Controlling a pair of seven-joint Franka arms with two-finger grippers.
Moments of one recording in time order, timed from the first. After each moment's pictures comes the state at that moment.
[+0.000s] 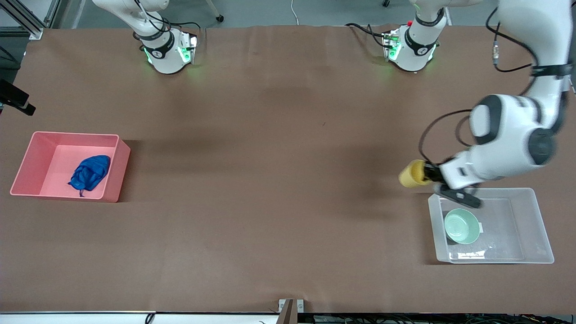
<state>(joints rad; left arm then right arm) -0.01 0.36 -0.03 -1.70 -0.18 2.02 0.39 -0.05 -0.02 -0.06 -1.48 -0.01 1.49 0.03</state>
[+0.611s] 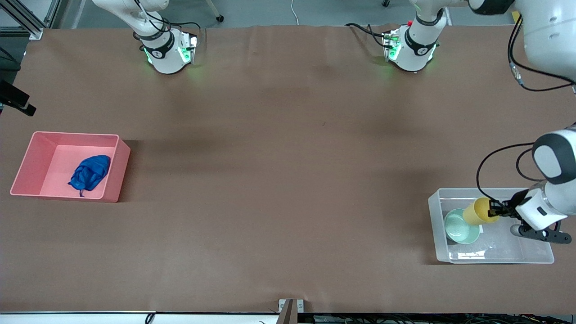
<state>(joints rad) 0.01 0.67 0.17 -1.39 -0.18 2.07 0.40 -0.05 -0.02 -0.06 -1.48 -0.01 1.48 0.03</state>
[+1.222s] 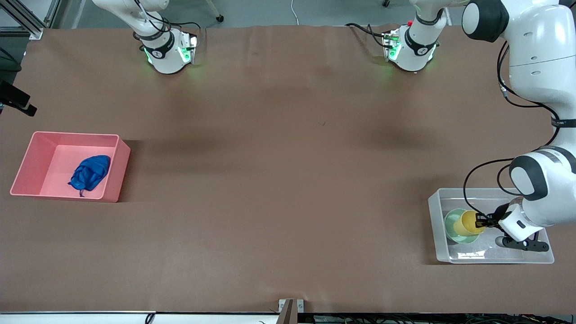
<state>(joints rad) 0.01 0.77 0.17 -1.39 -0.26 2.18 0.40 -0.05 -0.02 -0.06 -1.48 -0.01 1.48 0.03</state>
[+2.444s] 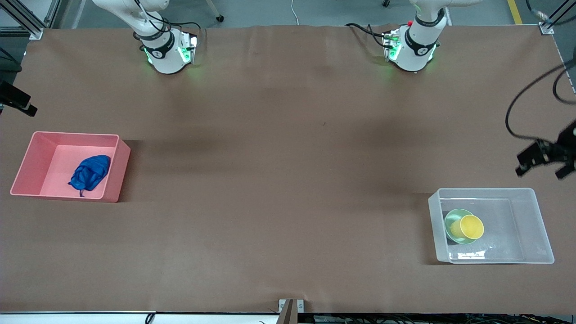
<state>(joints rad) 0.00 -0.05 0.10 -1.86 -0.07 2.07 0.18 -0.05 -0.02 -0.06 -1.48 -0.01 1.48 0.03</state>
